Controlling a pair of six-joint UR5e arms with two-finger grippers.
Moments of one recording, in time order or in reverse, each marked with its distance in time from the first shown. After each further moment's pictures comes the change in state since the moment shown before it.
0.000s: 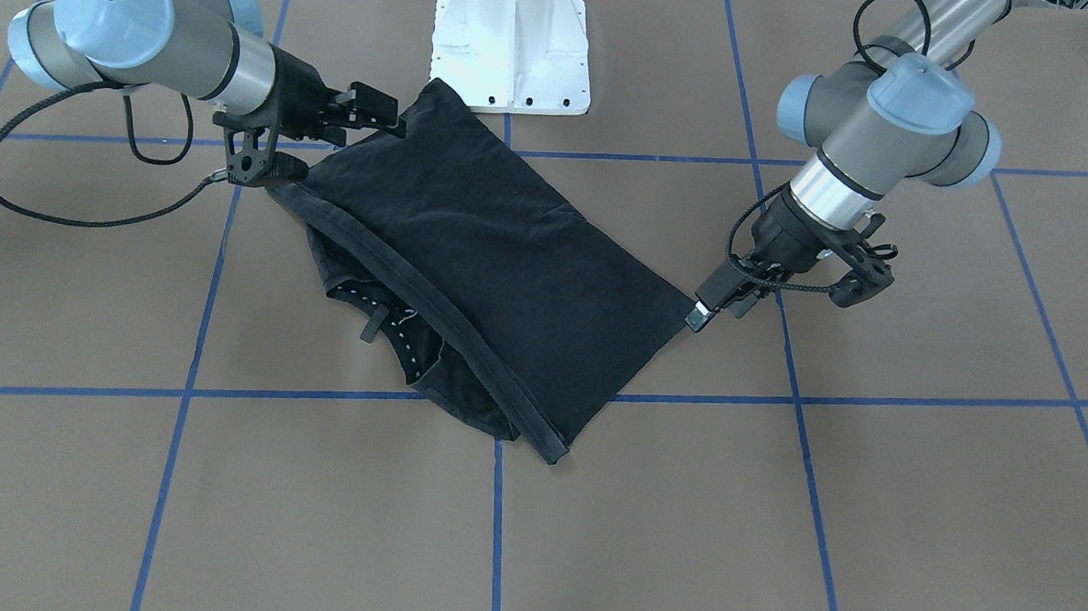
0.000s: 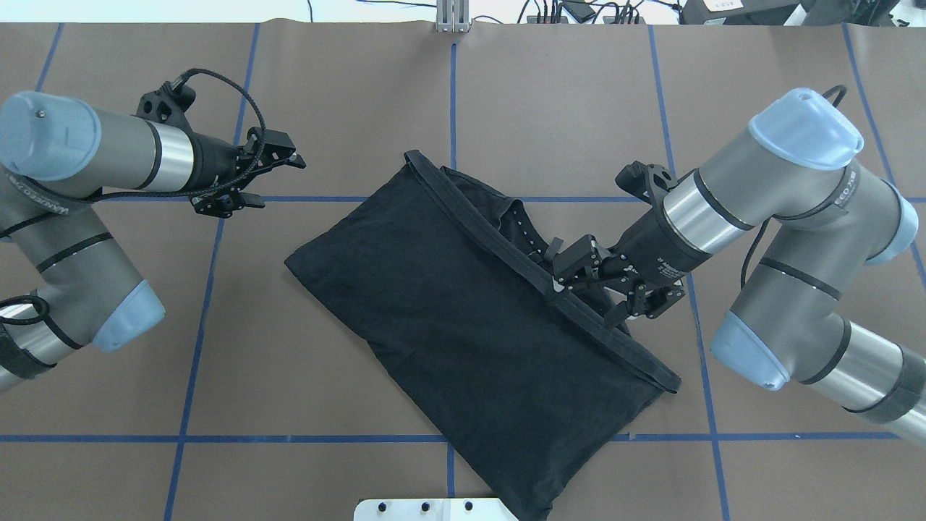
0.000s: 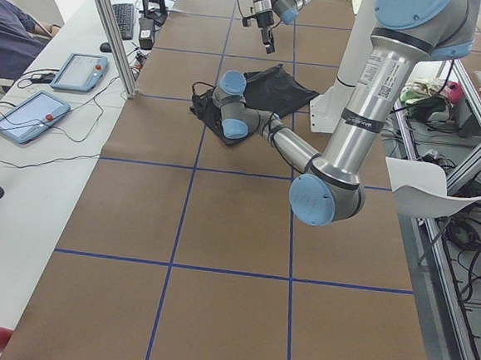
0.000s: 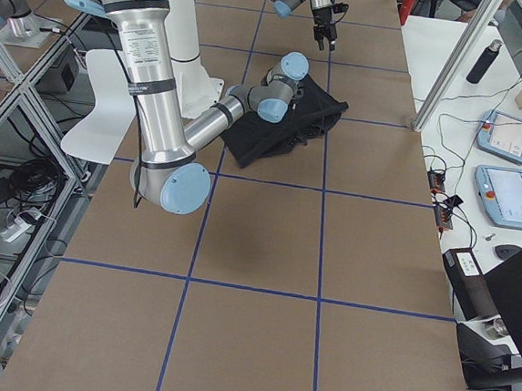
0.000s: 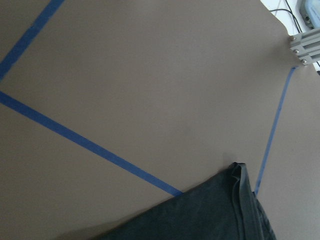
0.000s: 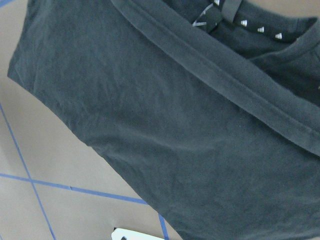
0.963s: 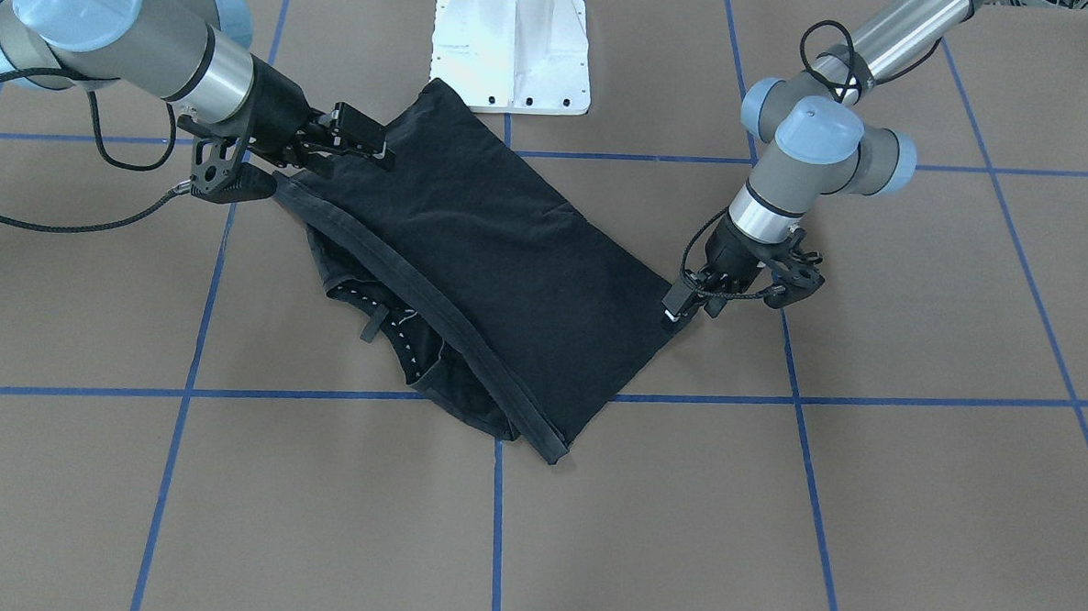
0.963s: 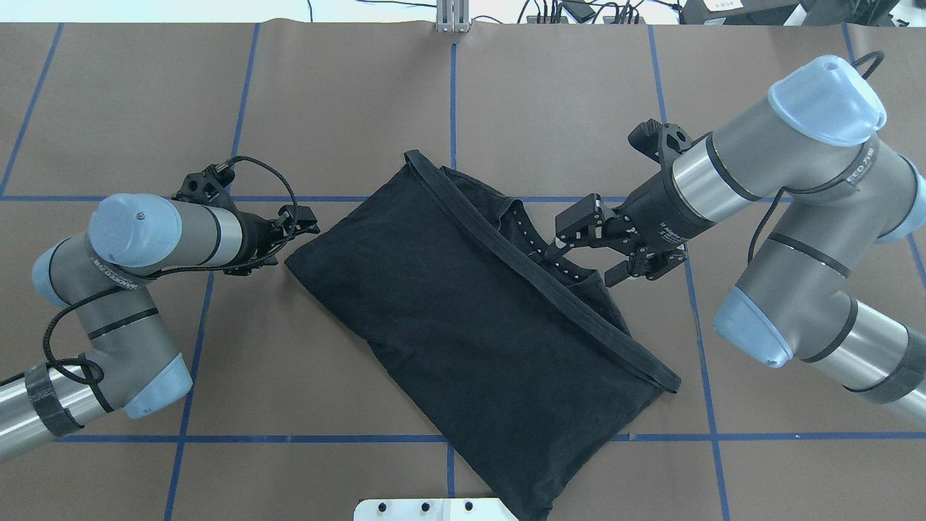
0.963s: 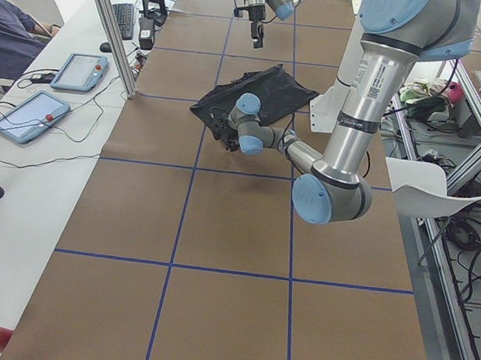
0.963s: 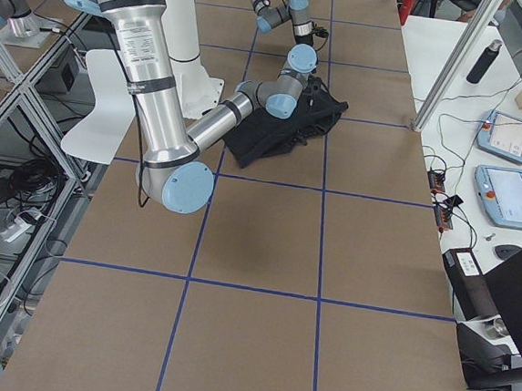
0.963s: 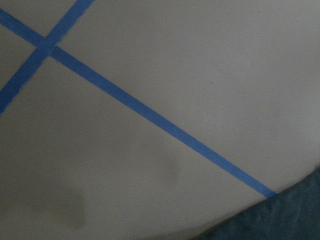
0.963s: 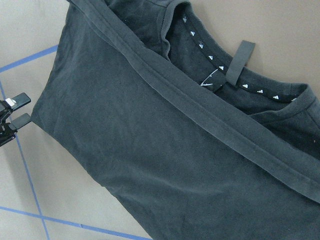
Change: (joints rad) left arm 0.166 0.009 0.092 0.003 0.171 -0.001; right arm 0.040 0.022 -0.002 0.000 -0.068 0.007
